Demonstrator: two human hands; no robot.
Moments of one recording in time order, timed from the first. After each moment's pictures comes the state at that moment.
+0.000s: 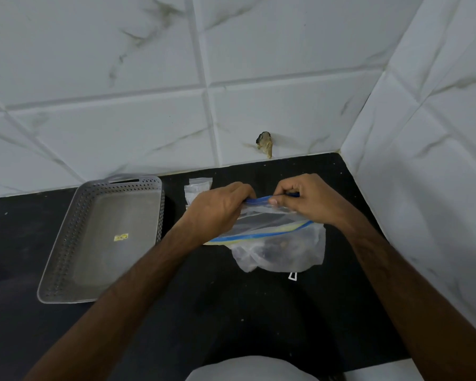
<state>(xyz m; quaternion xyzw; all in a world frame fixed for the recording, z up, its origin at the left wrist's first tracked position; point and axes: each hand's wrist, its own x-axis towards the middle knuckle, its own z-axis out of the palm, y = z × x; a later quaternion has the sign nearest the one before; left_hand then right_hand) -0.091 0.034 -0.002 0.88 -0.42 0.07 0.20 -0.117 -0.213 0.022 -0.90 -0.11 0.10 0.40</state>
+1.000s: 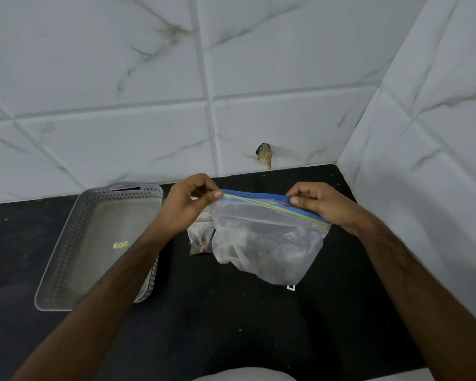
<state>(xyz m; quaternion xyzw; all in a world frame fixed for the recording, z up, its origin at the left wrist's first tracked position) -0.069 0.077 0.001 0.79 -0.22 -0.04 0.57 -0.113 -0.247 0.021 -0.84 -0.04 0.18 0.51</state>
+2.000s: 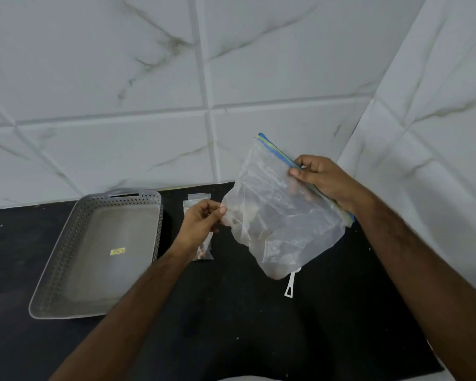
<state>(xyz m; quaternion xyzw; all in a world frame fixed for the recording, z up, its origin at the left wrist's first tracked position) -0.083 0.047 -0.044 0.71 0.01 -0.12 0.69 -0.077 -0.251 0.047 -0.81 -0.02 0.09 0.58</state>
